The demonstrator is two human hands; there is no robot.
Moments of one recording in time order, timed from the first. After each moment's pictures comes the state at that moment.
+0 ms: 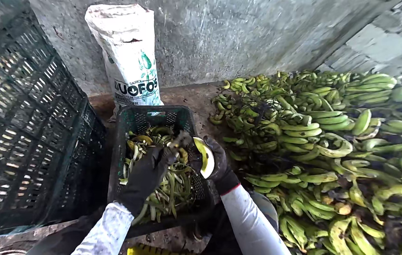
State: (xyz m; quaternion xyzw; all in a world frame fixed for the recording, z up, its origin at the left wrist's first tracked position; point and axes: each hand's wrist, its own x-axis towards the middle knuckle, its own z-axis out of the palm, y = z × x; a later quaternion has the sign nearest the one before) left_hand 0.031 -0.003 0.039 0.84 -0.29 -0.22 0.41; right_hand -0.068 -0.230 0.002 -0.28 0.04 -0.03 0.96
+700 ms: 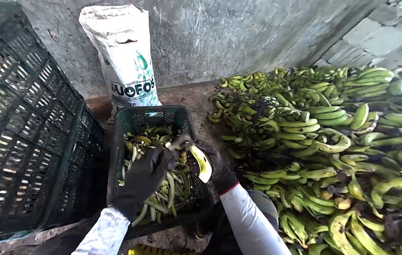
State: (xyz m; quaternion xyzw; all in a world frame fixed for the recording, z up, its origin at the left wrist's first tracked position) left_hand 0.026 0.002 0.051 0.85 -0.34 -0.19 0.37; right_hand -0.073 -0.221 0.011 -0.37 0.12 -0.04 0.92
